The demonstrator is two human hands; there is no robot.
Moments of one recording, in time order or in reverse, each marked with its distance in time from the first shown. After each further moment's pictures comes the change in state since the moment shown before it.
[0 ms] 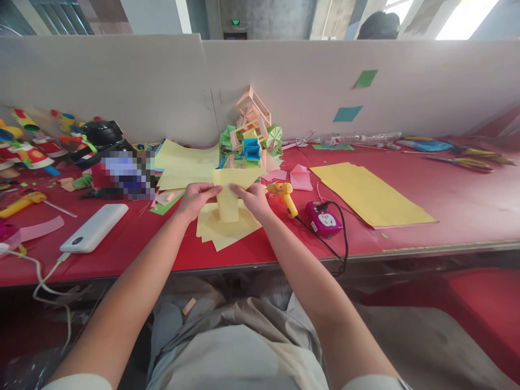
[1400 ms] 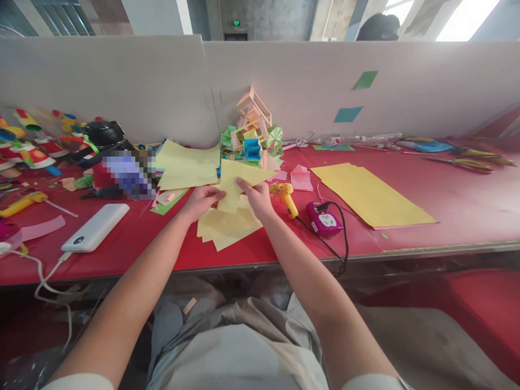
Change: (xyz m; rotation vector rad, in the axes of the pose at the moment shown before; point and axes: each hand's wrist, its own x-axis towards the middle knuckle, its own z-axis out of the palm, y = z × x) left_hand 0.003 -0.009 0.000 0.103 -0.108 -0.090; right_hand 0.005 0.003 -0.002 0.088 0.116 -0.053
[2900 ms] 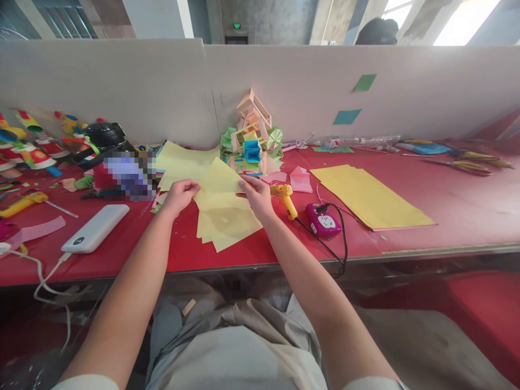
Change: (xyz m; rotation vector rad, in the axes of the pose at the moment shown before) left_hand 0.015 -0.015 -0.063 0.326 0.341 0.156; right_hand 0.003 0.000 -0.004 -0.052 0.037 0.013
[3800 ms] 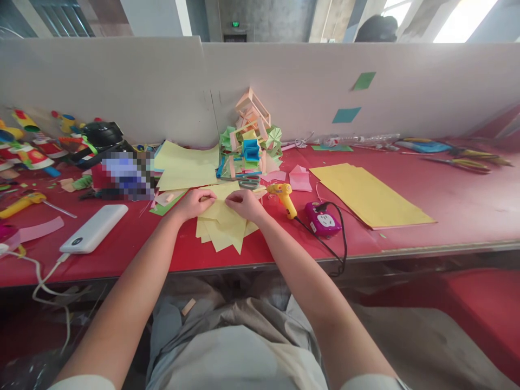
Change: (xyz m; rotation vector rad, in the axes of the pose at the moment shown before) left_hand -0.024 0.033 0.016 0.388 -0.386 0.176; right_hand -0.002 0.016 0.000 -0.635 -0.356 -0.130
